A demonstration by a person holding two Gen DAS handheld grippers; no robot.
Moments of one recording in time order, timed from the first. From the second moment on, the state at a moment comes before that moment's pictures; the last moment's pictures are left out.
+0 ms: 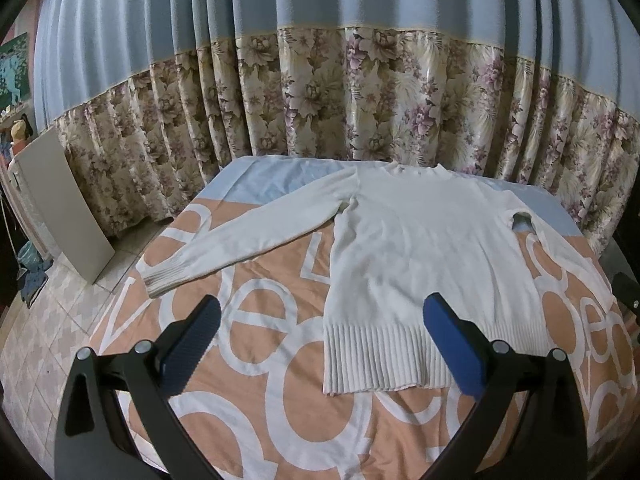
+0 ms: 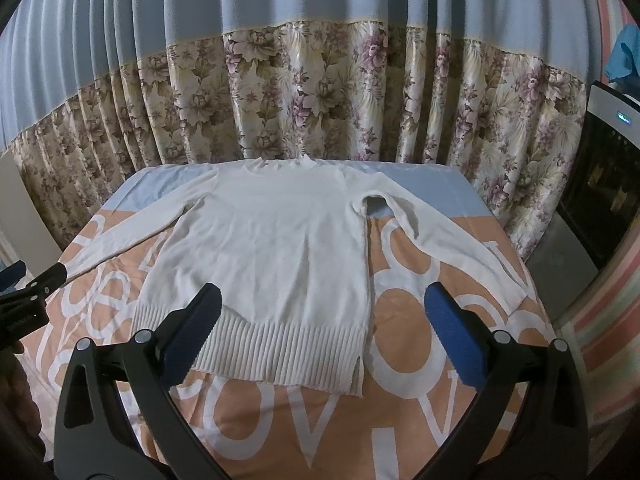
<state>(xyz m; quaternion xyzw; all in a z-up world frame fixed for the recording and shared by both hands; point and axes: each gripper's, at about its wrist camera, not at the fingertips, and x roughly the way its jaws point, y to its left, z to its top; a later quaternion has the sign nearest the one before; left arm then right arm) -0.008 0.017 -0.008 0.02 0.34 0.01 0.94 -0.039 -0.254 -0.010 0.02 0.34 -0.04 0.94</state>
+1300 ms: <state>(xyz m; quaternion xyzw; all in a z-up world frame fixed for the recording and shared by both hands) 0.005 0.011 -0.017 0.03 0.35 0.00 0.94 -0.028 -0.278 -0.023 0.04 0.35 -0.05 0.93</state>
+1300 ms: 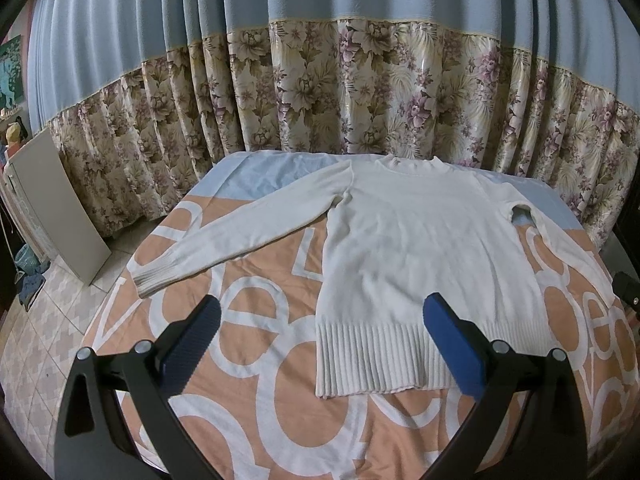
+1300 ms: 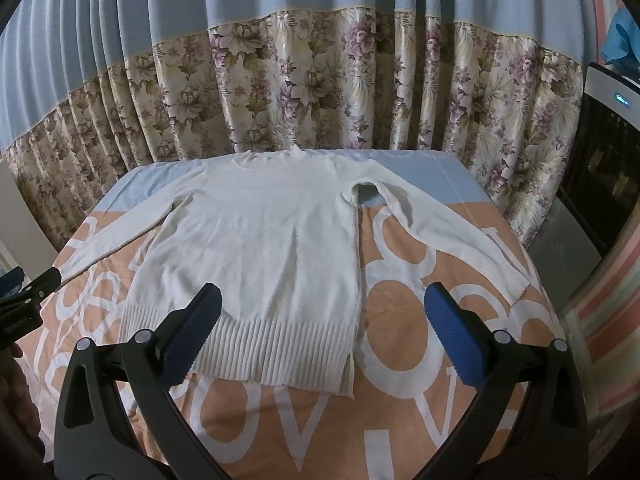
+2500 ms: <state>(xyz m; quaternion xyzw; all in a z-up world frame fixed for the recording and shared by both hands) 0.049 -0.018 -0.032 0.04 0.35 -0.02 0.94 -0.008 -0.378 -0.055 0.08 0.36 -0.16 0.92</state>
